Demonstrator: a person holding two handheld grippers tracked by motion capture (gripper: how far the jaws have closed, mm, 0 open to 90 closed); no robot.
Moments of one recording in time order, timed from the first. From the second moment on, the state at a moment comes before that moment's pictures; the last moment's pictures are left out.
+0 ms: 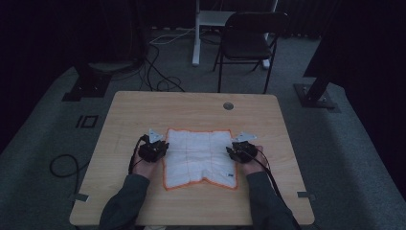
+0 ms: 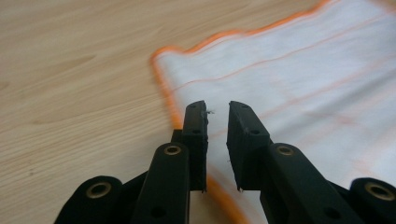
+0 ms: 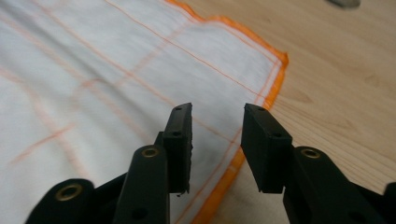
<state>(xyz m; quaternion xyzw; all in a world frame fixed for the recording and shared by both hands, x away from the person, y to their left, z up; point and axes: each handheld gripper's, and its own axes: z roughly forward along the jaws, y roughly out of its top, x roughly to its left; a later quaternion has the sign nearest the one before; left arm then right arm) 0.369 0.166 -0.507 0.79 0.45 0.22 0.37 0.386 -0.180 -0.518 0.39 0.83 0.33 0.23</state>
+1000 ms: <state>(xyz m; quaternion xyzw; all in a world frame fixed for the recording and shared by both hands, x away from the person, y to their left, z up) 0.296 0.162 -0.538 0.82 0.42 0.17 0.35 0.339 -0.182 -0.537 0.40 0.84 0.30 0.20</state>
